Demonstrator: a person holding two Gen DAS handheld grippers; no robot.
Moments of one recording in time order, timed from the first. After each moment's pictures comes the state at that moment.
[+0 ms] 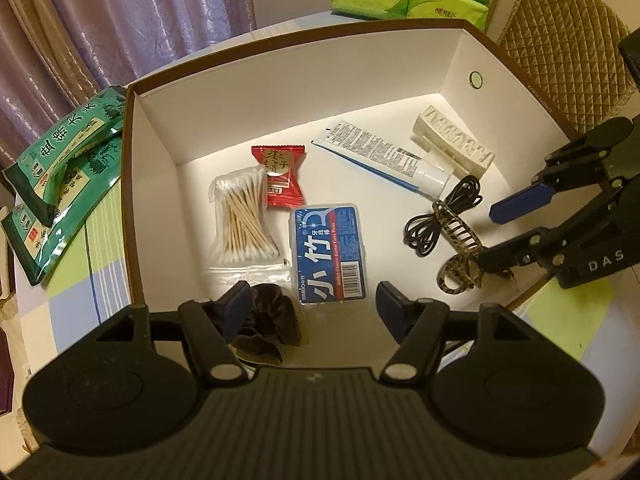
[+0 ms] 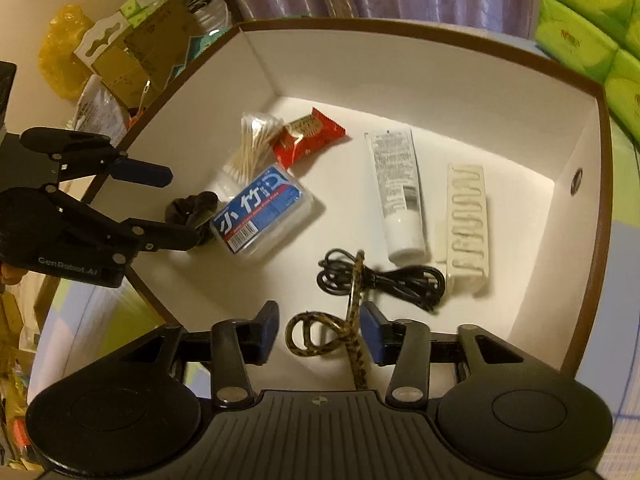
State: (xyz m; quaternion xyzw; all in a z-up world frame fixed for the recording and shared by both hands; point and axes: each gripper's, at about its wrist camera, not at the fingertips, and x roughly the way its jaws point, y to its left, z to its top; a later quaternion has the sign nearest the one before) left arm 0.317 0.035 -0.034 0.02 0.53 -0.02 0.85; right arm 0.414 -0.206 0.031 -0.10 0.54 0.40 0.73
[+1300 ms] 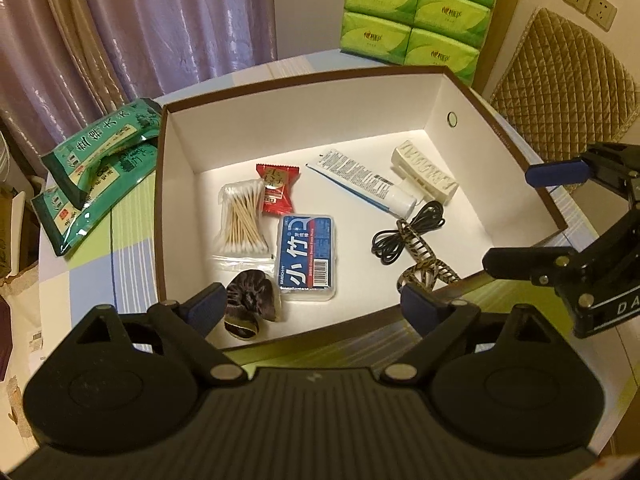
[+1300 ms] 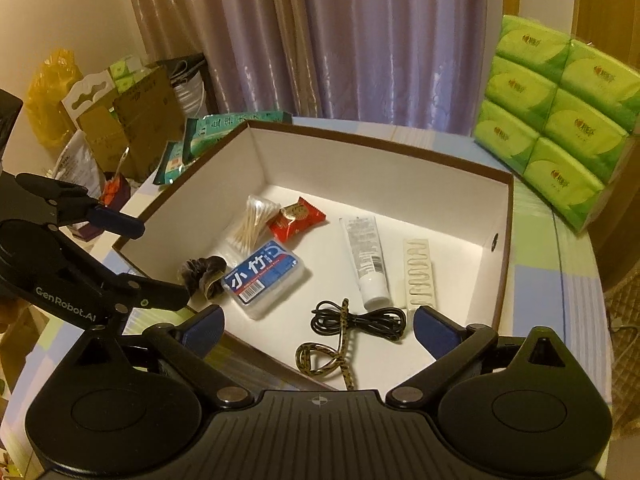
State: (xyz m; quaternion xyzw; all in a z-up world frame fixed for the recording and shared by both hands) left arm 0.269 0.011 0.018 -0.01 0.49 0.01 0.87; right arm 0.347 -0.226 0.102 -0.10 0.41 0.36 0.83
